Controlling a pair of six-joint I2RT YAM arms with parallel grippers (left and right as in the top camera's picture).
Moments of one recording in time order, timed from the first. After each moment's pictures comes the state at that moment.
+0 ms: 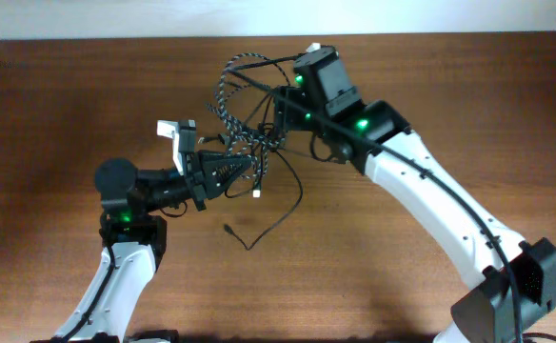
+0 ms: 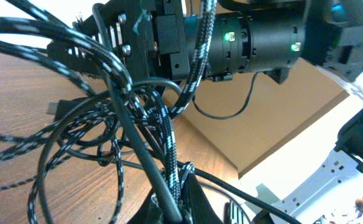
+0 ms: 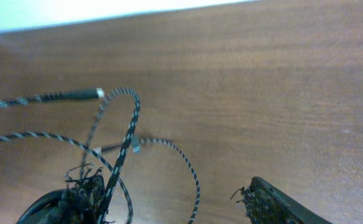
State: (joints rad) left arm 0.05 1.29 0.56 0.80 1.29 -0.72; right arm 0.54 1.77 1.65 -0.64 0.07 0.52
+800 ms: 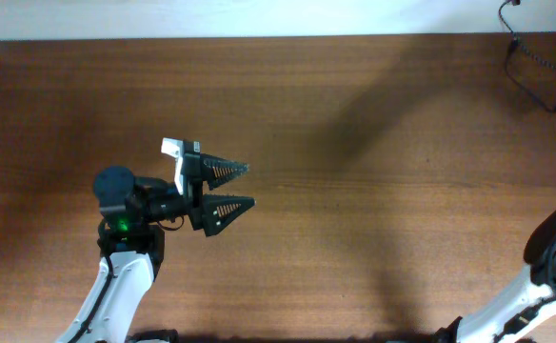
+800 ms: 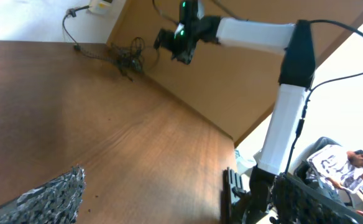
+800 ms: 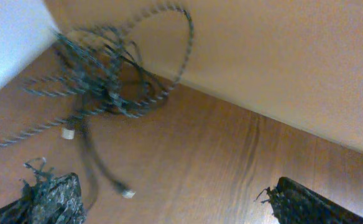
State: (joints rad) left arm 0.08 1.26 0.50 0.74 1.43 -0.53; right arm -0.52 2.05 1.66 -0.32 0.57 0.35
